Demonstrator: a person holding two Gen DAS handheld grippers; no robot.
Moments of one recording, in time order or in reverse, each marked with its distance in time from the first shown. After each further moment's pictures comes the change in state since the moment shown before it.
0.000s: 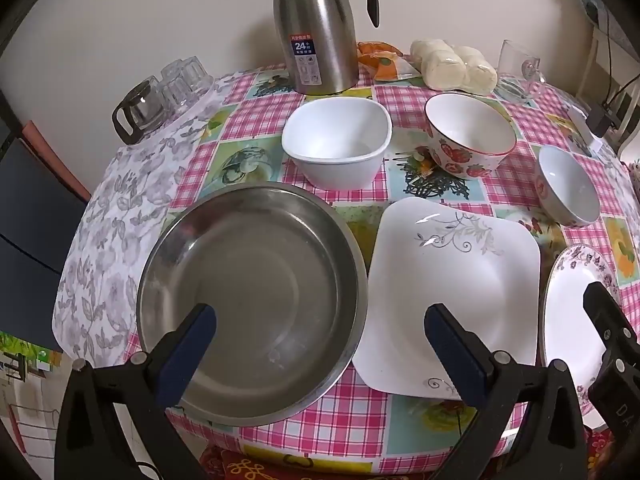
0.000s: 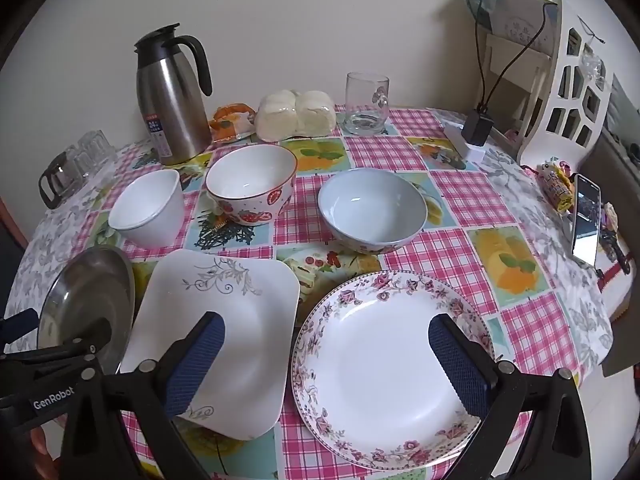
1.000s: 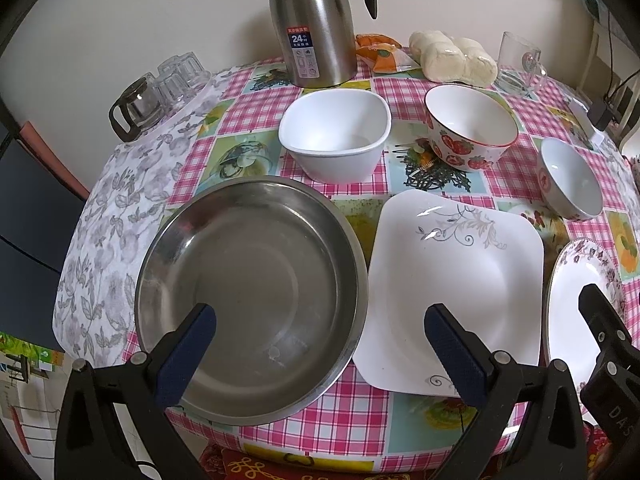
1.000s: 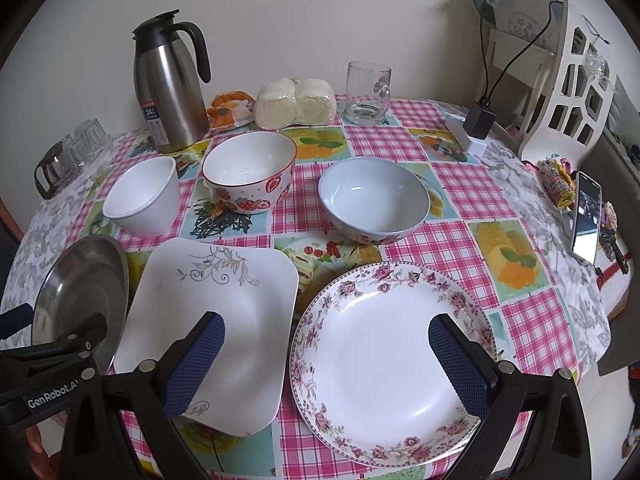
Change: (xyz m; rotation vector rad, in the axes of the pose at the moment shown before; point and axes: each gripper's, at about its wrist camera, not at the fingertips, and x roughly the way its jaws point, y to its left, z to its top) left arm 0.006 -0.003 -0.002 0.012 0.021 0.005; right arm 0.006 0.002 -0.001 -0.026 0.064 -0.027
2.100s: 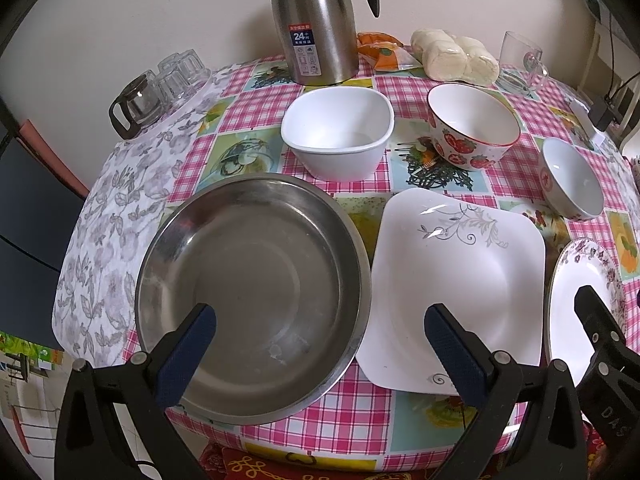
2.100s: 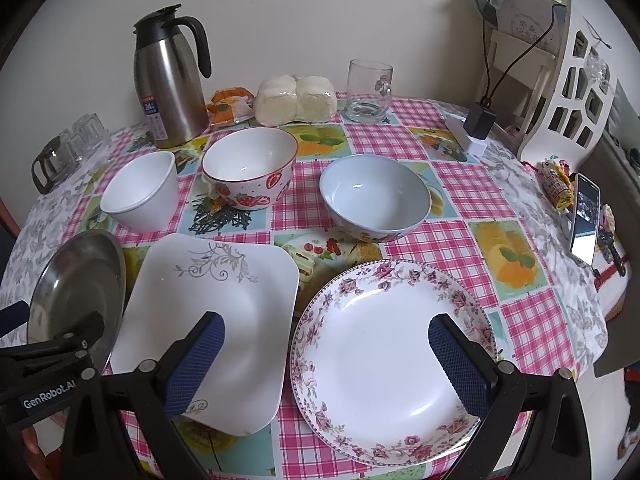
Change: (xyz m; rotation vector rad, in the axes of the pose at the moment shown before) left arm 0.001 0.003 0.001 -0.004 0.011 -0.004; right arm 0.002 0.006 -0.002 0.003 -0.009 0.002
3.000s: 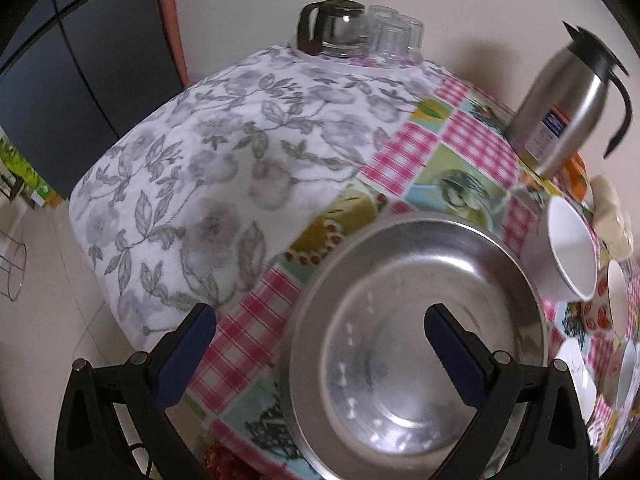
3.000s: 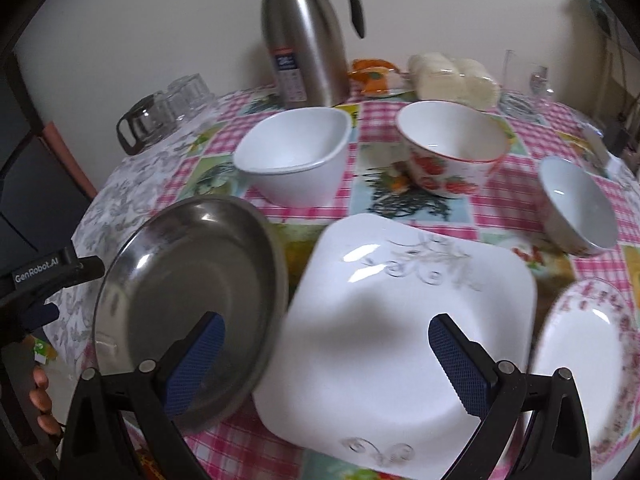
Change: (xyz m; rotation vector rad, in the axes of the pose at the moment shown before) left arm 0.056 0.196 -0.013 -0.615 0.026 0.081; right arm 0.044 0.132 -0.005 -0.140 0.043 0.333
